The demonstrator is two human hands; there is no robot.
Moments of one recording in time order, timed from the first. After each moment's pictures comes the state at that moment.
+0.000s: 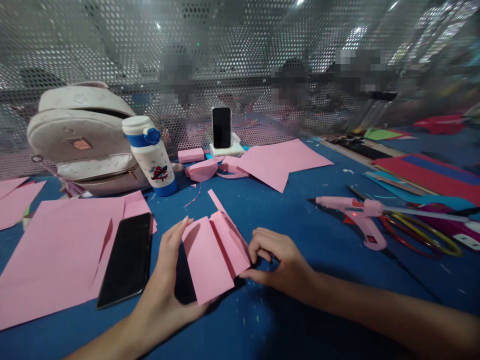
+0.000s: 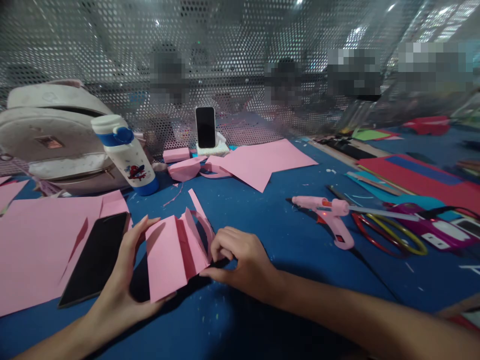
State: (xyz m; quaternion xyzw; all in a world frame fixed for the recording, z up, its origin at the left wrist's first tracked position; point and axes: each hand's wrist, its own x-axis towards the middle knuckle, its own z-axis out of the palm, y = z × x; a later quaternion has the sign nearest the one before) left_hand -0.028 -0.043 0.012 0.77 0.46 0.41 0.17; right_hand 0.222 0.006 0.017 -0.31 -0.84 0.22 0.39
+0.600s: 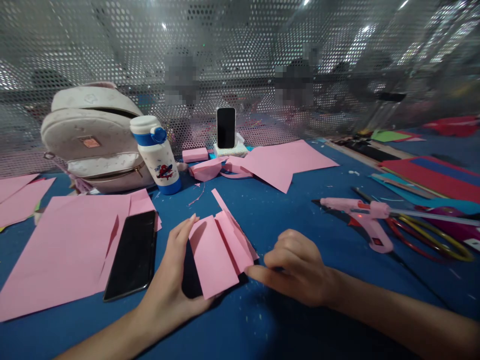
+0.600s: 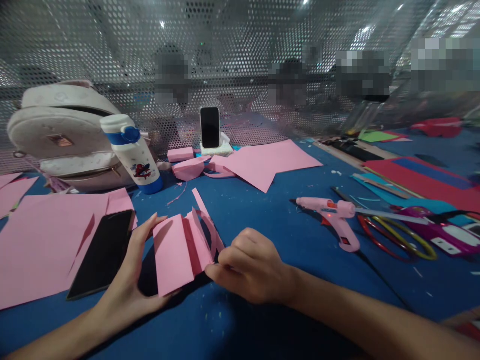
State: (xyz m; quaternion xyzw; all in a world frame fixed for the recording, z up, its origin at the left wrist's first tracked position) left_hand -0.028 -0.041 0.011 0.77 0.46 0.40 0.21; right_hand 0.229 0.002 0.031 -0.17 -0.89 -0.08 0.41
